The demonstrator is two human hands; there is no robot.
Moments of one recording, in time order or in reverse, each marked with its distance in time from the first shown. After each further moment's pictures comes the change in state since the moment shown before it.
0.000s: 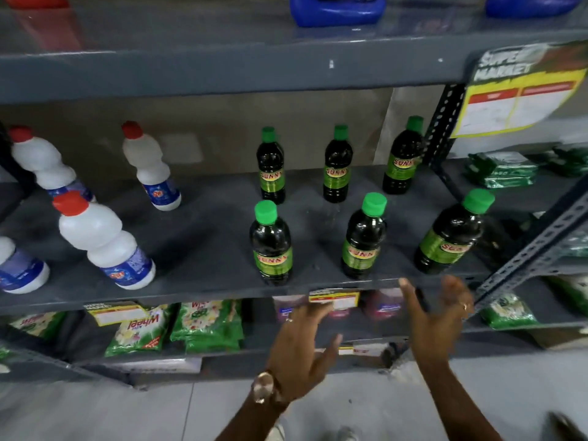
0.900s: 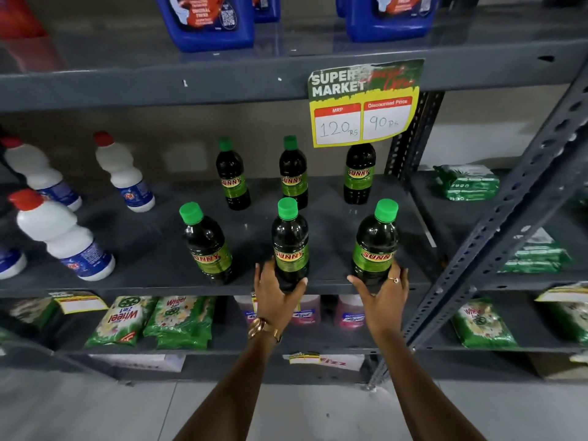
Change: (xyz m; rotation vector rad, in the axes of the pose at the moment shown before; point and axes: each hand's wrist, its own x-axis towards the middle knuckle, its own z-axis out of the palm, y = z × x) left_hand 0.087 -0.006 0.106 -0.058 0.307 -0.480; right_hand 0.088 0.056 -0.017 -0.232 -0.352 -0.108
